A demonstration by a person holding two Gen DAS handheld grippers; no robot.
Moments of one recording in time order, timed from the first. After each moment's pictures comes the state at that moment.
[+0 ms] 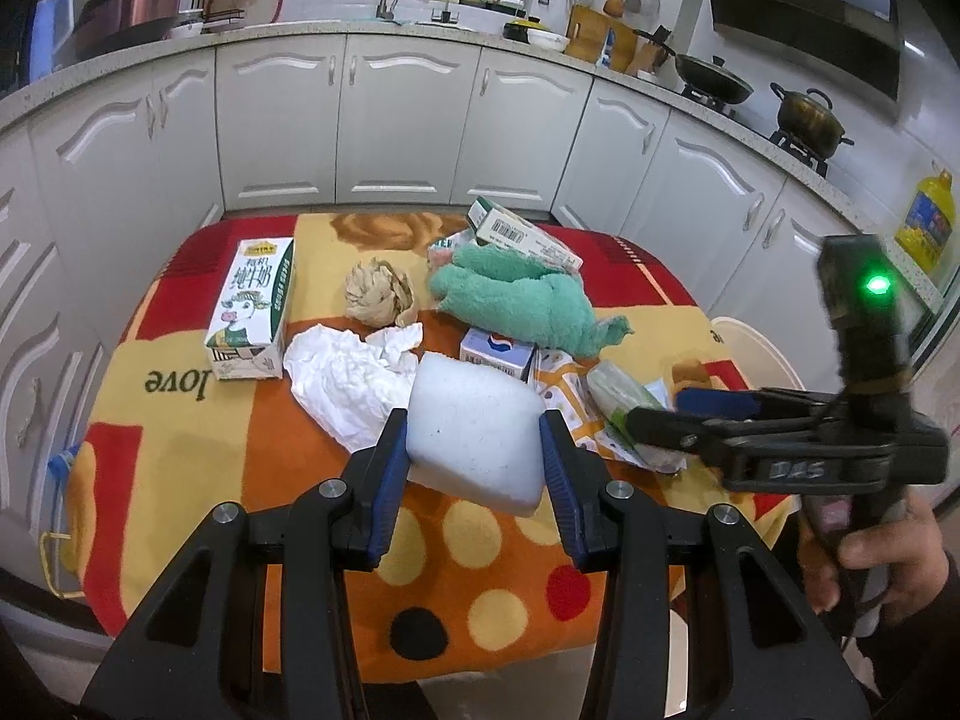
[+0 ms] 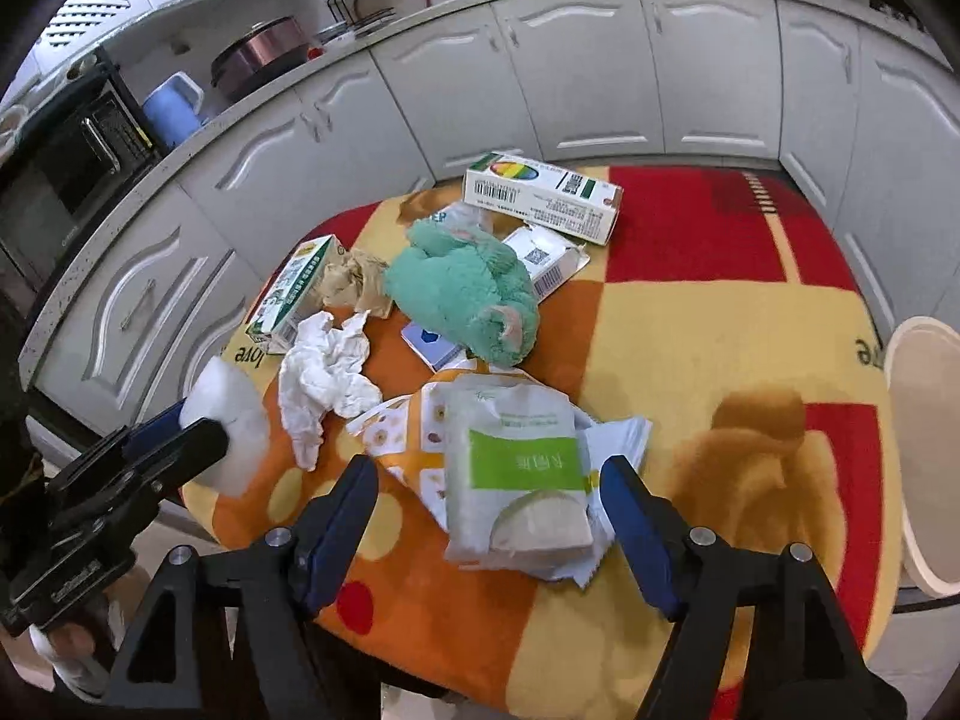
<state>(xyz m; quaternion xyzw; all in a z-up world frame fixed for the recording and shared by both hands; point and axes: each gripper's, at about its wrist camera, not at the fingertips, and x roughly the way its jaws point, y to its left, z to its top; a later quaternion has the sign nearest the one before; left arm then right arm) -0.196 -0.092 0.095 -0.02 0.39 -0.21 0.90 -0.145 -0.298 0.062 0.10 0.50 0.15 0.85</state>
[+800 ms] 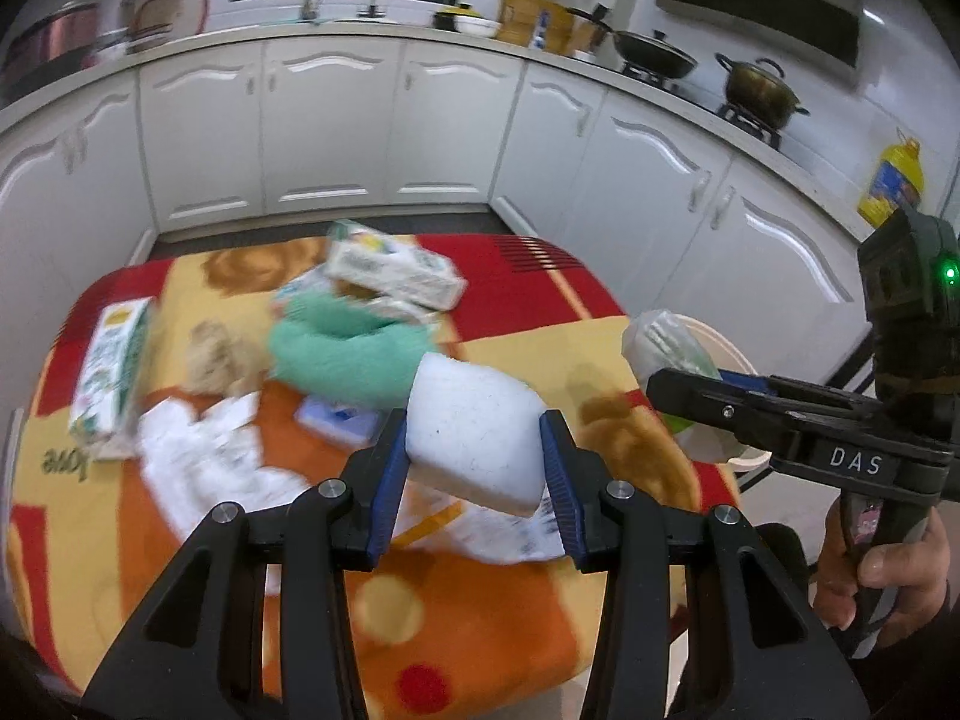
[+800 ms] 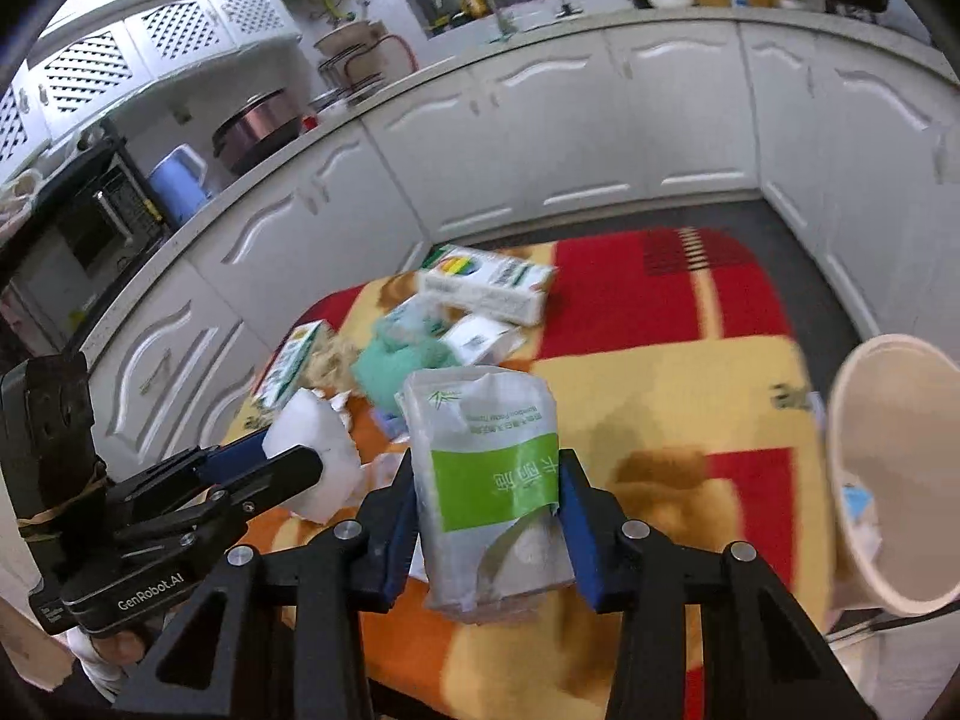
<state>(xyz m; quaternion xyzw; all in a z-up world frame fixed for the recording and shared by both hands) -0.169 -0.195 0.110 0.00 0.38 -0.28 0.88 -0.167 -0.379 0.106 0.15 0.42 0.13 0.89</state>
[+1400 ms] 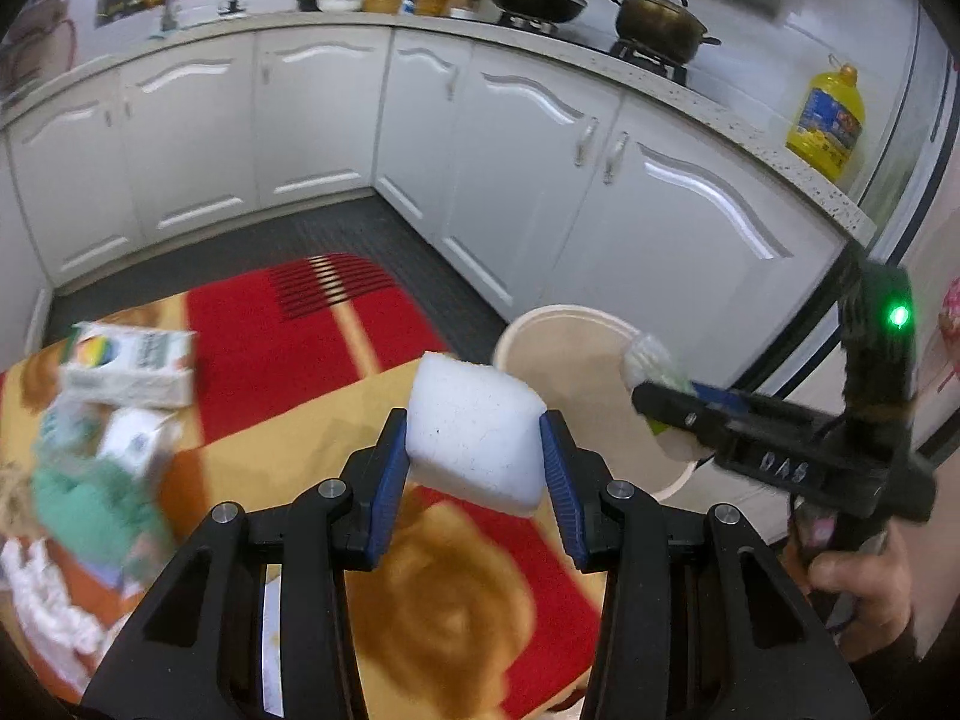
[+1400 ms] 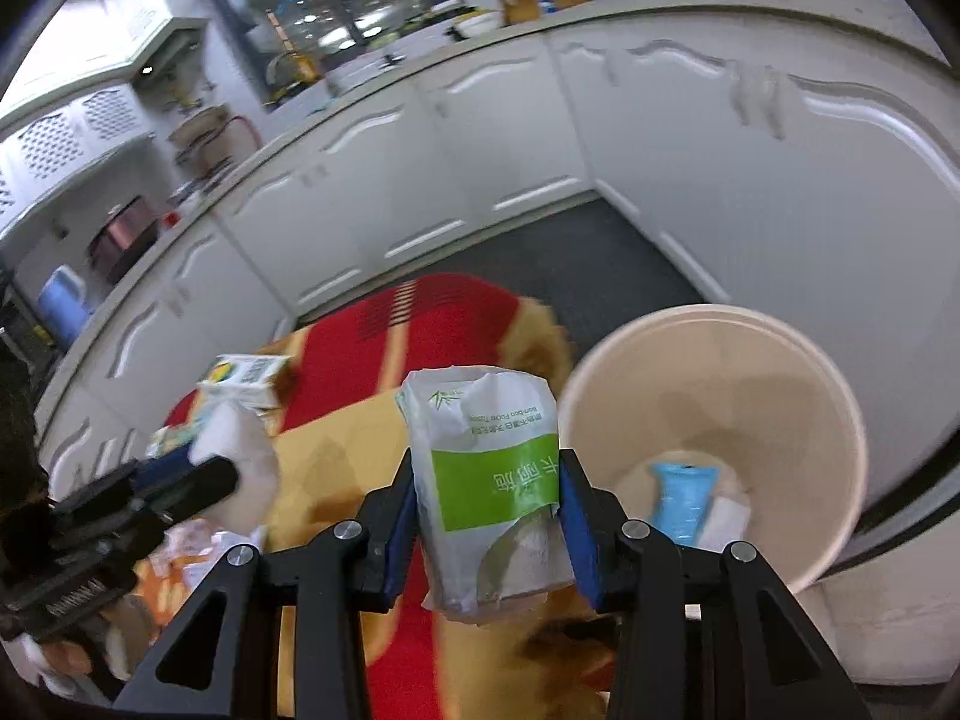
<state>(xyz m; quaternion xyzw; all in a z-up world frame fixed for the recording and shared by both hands) -0.148 -0.362 0.122 0.05 0.40 -0.38 0.83 -0.195 -0.555 0.093 0.20 0.41 -0.04 0.89</state>
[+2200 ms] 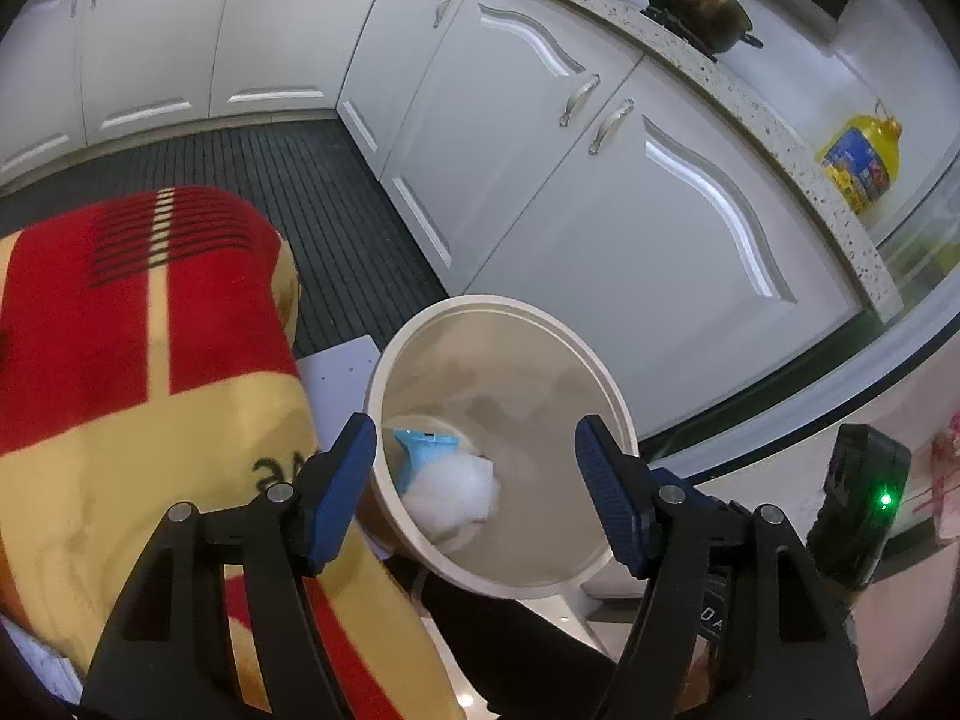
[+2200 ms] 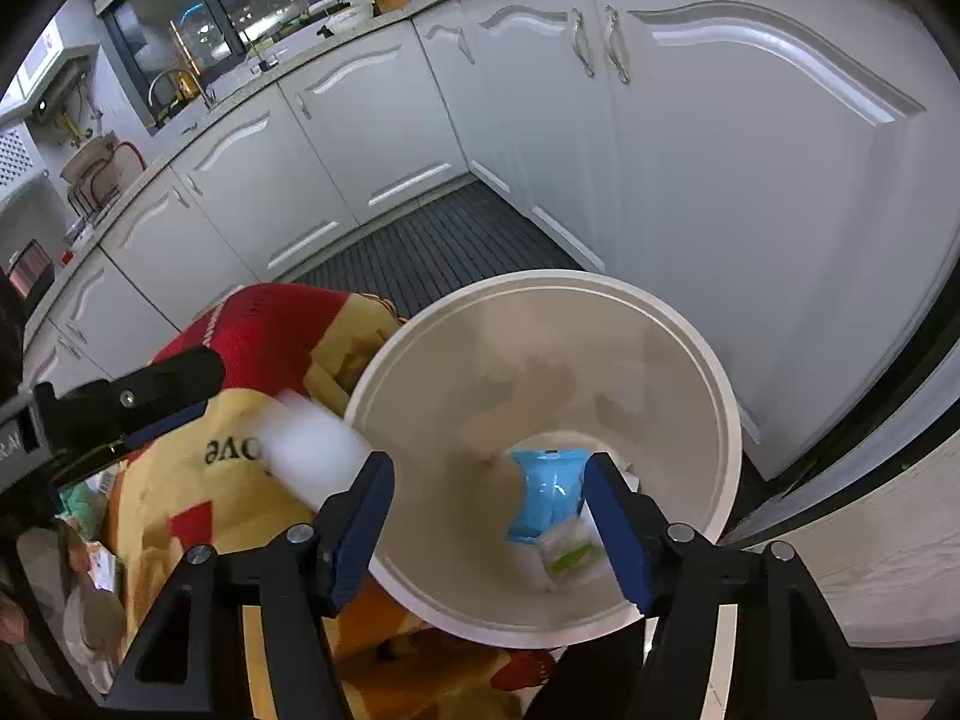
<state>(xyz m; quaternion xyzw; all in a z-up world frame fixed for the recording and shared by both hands) -0.105 -0.465 0.080 -0.04 0.49 -0.40 0.77 -0.212 -0.628 0.055 0.22 0.44 -0.14 0.86</state>
